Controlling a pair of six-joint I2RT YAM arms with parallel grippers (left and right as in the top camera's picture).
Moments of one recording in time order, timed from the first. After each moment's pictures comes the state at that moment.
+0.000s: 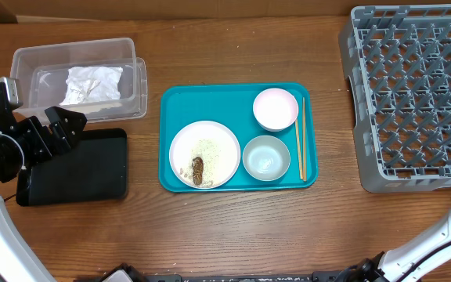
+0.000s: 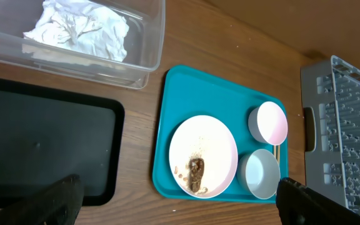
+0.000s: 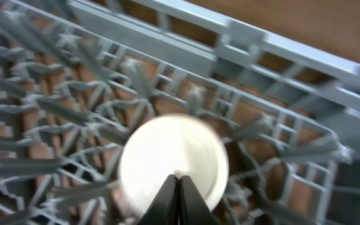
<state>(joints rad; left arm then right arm) 0.62 1.30 1.68 -1.44 0.65 0.13 -0.75 2.14 1.84 -0.62 0.28 0.33</state>
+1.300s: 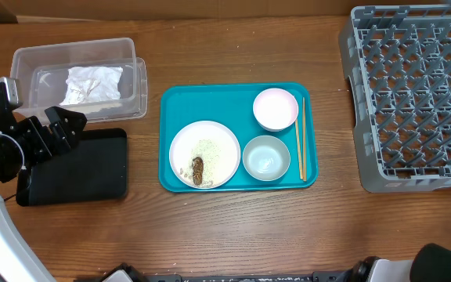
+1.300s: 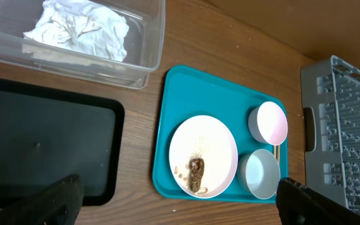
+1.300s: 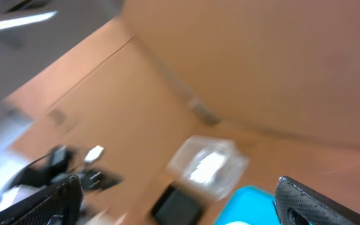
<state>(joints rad) 0.62 1.30 1.68 -1.44 0.65 0.13 -0.44 1.56 1.88 -0.46 -1.49 0.53</state>
